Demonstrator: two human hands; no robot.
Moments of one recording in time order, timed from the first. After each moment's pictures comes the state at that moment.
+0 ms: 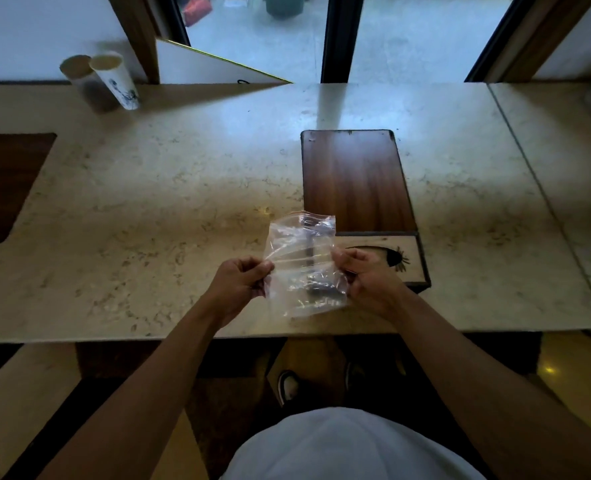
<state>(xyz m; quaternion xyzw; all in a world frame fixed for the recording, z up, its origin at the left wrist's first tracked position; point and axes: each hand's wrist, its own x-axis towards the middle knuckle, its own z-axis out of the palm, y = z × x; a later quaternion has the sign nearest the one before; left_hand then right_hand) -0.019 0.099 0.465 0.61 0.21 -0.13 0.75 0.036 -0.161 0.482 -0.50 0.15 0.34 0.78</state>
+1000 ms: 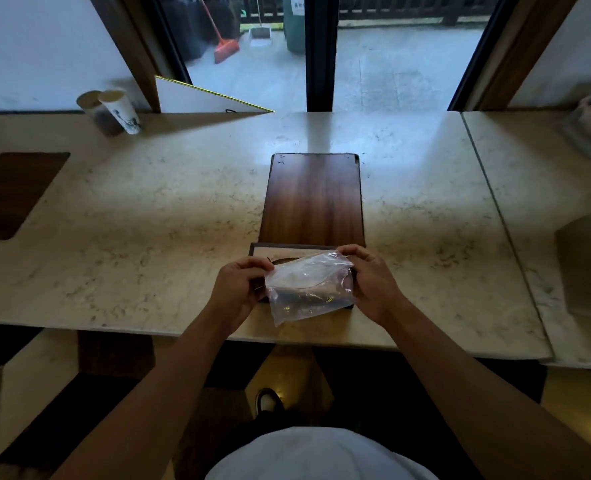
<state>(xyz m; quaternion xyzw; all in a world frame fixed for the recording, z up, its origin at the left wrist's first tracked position) -0.012 -0.077 0.521 0.55 0.27 -0.02 0.79 0.057 -0.303 0.519 -0.55 0.09 0.26 0.79</state>
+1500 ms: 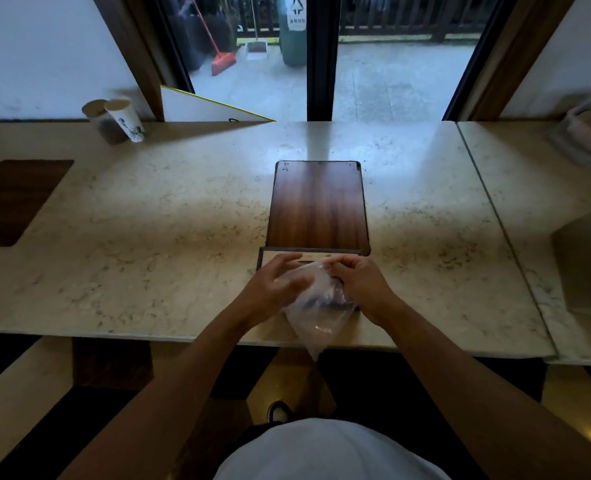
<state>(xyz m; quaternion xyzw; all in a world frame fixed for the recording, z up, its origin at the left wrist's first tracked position) -0.018 -0.078 0.531 0.79 0.08 -0.13 0.59 0.041 -0.272 0.529 -0.74 0.01 0.21 0.64</state>
